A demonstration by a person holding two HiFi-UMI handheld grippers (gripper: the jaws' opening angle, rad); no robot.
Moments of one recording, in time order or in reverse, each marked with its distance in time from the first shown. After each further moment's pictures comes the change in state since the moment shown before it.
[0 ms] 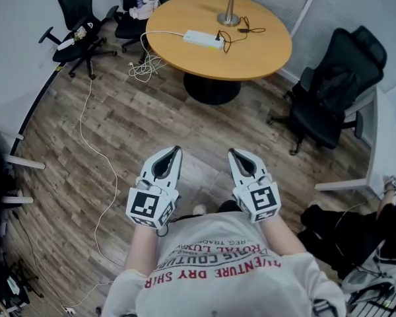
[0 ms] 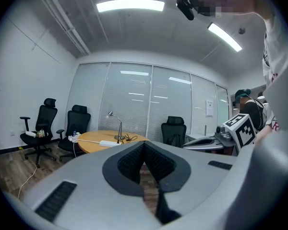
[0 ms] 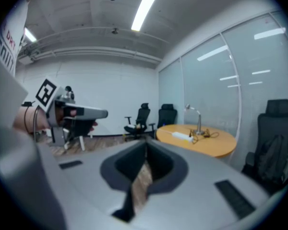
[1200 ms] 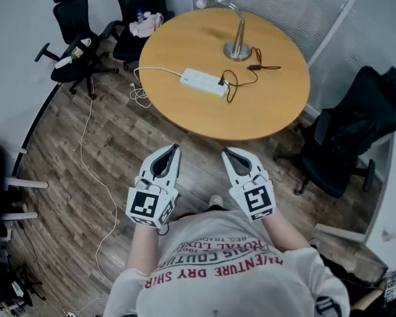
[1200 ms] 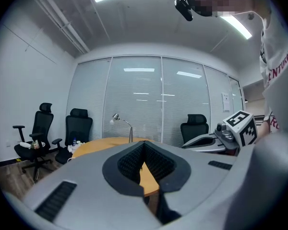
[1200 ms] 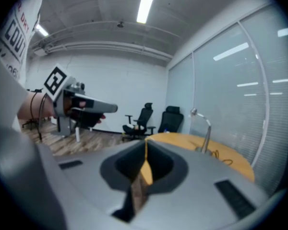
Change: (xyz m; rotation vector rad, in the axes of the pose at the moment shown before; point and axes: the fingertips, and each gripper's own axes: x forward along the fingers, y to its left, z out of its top) left arm 0.273 0.138 0.042 0.052 0.001 0.076; right arm 0.241 -0.187 0.056 -0.159 -0.008 0.136
